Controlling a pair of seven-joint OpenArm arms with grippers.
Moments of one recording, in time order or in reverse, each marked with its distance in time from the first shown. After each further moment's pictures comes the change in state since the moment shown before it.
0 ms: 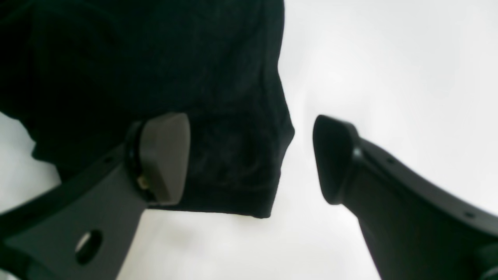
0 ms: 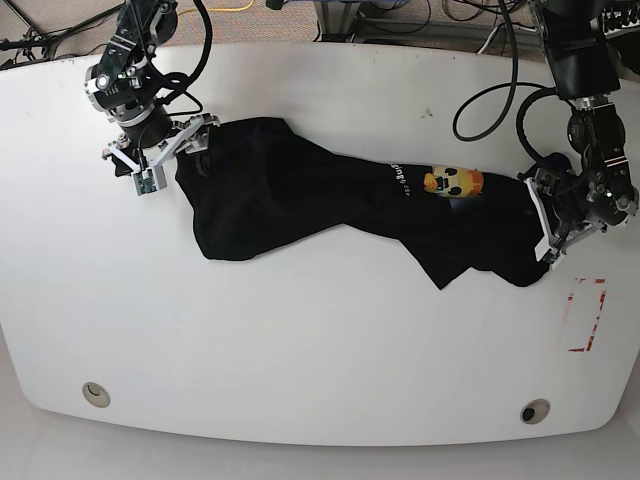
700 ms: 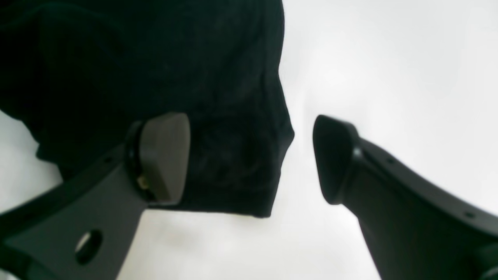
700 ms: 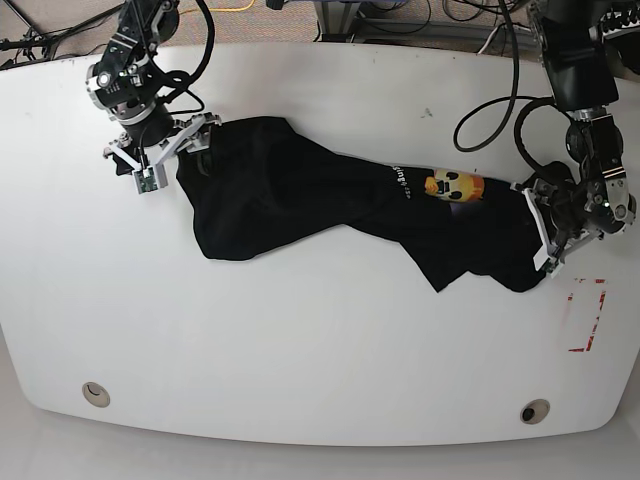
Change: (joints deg) left arm -2.9 0.8 0.3 -4.6 1.8 0.0 -3.3; right arm -0.7 -0.6 0.0 0.7 -0.1 0.0 0.2
